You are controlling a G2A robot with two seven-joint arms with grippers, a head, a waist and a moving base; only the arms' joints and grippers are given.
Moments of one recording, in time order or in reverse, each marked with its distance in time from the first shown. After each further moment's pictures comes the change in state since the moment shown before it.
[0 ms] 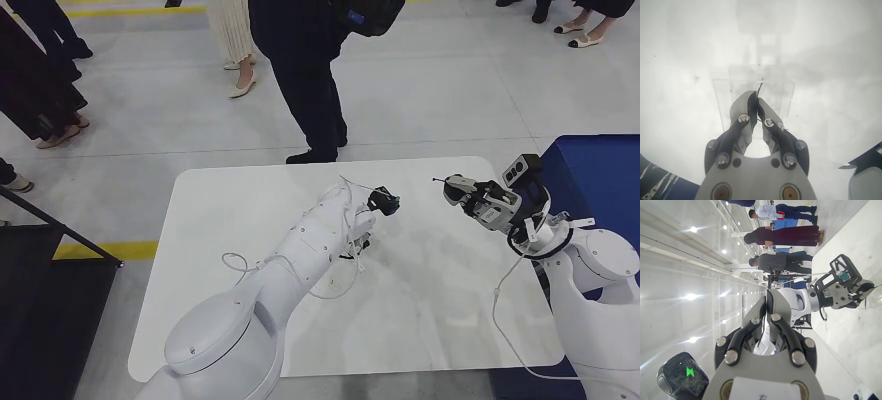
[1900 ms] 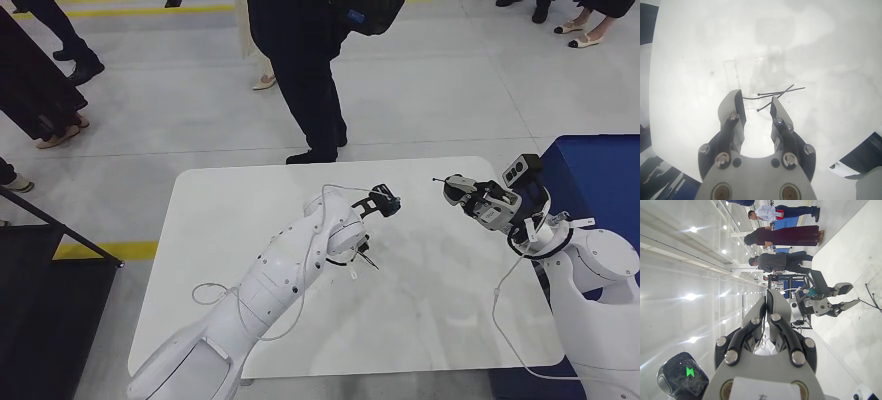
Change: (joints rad) left arm 0.285 0.246 -0.257 -0.716 0.260 0.004 -0.251; right arm 0.000 0.000 0.000 0.000 0.000 0.000 0.000
